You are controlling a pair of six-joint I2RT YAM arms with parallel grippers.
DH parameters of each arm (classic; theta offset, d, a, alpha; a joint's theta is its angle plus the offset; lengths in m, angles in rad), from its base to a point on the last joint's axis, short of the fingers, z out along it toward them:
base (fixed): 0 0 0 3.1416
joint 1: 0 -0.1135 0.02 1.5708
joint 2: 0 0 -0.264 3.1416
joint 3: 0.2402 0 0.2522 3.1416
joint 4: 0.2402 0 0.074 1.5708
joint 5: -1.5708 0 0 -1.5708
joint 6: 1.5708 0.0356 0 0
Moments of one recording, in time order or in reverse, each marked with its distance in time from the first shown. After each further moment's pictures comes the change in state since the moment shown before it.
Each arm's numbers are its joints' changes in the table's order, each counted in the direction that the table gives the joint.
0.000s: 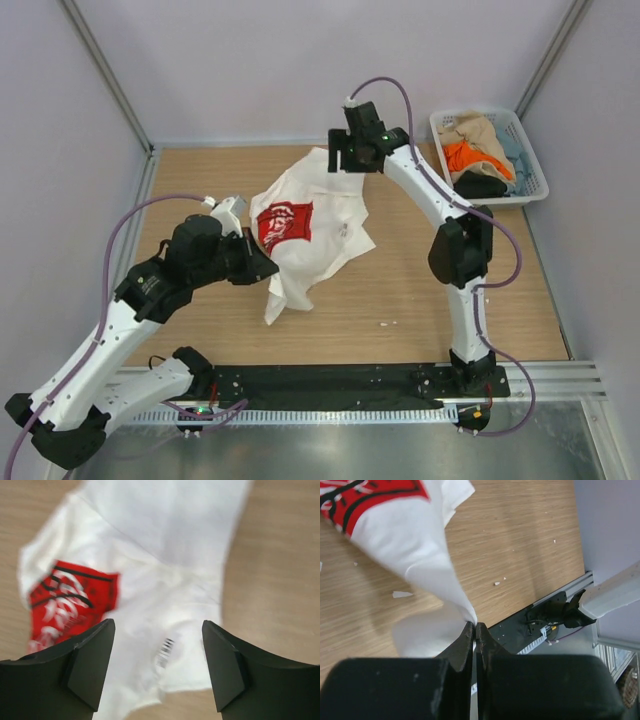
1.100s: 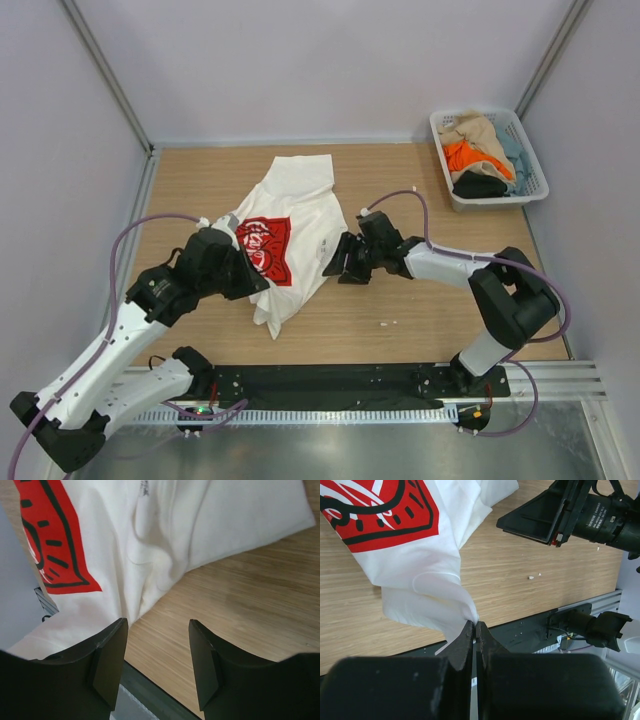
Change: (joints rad) left arm -0.008 -0.019 -0.122 0.097 0.109 -0.150; right arm -0.136 -0.580 -1.368 -0.658 0.388 0.547
